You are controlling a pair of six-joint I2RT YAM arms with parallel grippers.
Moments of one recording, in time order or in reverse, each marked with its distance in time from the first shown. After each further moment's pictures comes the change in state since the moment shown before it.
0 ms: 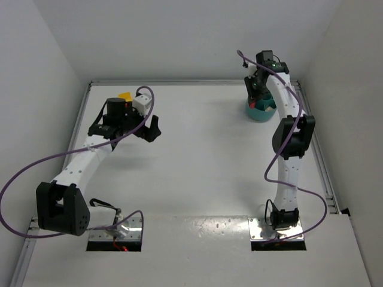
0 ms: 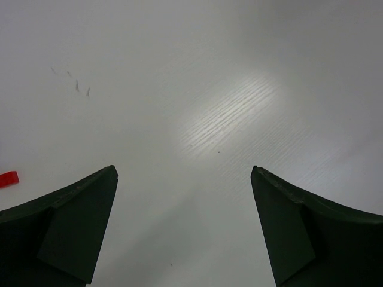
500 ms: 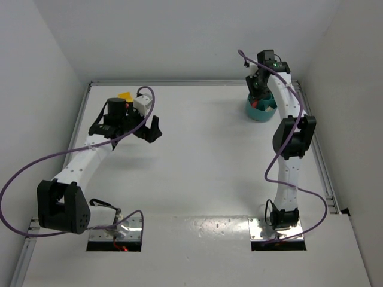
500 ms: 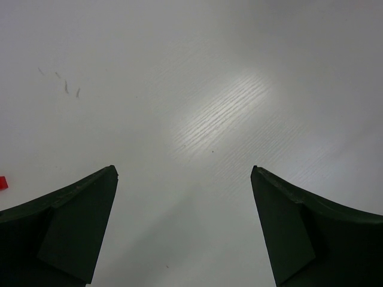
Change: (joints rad) left arm 0.003 0.014 0.000 -0.001 0.036 0.000; right arm -0.008 -0.003 0.011 -0.004 0.023 -0.016
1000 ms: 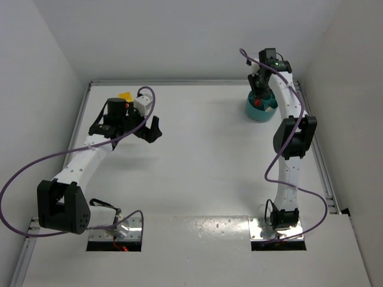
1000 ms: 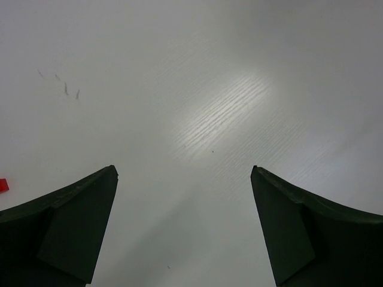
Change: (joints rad) left arm 0.000 0.000 0.000 0.000 0.007 0.014; right arm -0.009 0.000 0.021 0.001 0.052 -0.008
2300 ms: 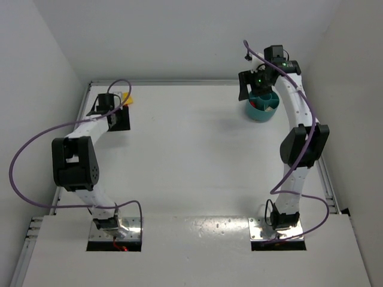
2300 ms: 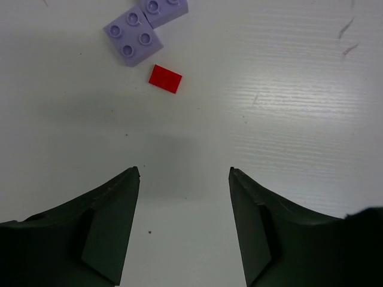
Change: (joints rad) left arm 0.230 0.406 0.162 -0.005 -0.494 -0.245; right arm 0.017 -0.225 -0.180 0.033 -0.309 0.058
